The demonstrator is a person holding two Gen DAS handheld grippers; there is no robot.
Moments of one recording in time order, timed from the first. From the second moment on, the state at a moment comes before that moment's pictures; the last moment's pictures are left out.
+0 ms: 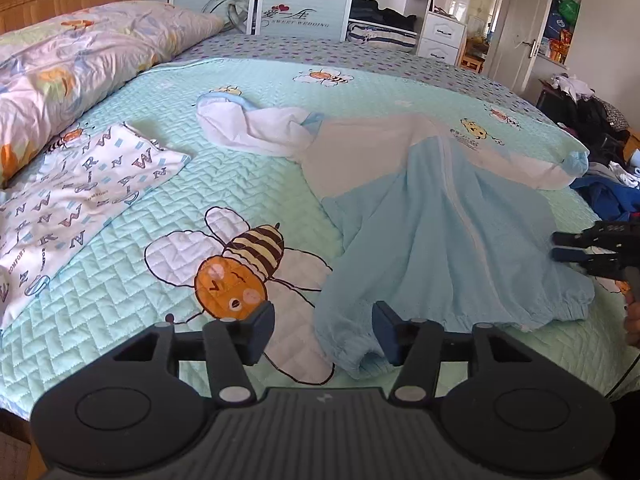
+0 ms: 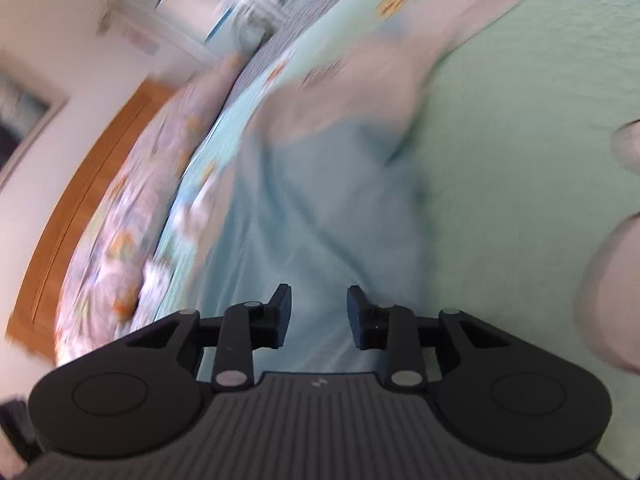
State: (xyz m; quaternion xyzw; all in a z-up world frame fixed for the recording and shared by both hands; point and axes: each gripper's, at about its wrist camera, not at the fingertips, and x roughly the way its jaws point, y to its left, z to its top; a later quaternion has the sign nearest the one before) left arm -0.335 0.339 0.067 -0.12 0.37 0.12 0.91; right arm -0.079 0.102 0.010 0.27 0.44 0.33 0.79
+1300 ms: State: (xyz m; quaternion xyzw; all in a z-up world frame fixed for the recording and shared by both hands) left arm -0.259 0.139 0.070 0.13 0.38 -0.05 0.92; right arm -0.018 0.167 0.000 0.44 0.49 0.44 0.61
